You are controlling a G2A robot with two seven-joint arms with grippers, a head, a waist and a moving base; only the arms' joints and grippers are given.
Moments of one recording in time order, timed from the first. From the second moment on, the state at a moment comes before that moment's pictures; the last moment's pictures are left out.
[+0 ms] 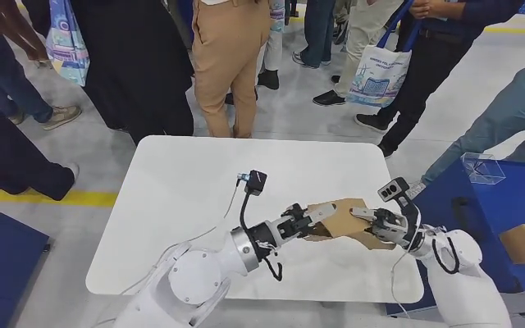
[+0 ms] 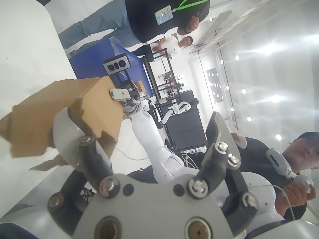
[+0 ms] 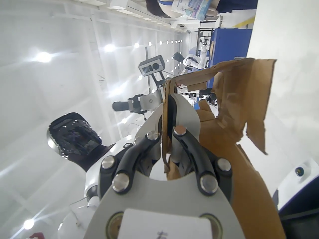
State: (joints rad) left arm 1.09 -1.28 -0.92 -2.01 -0.08 0.21 -0.42; right arm -1.28 -1.00 1.59 -1.43 0.86 -0.03 1.34
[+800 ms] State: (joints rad) left arm 1.06 -1.28 -0.91 -1.92 -0.02 0.31 -0.56; right arm -1.26 -1.01 1.63 -1.39 1.08 -0.01 1.44
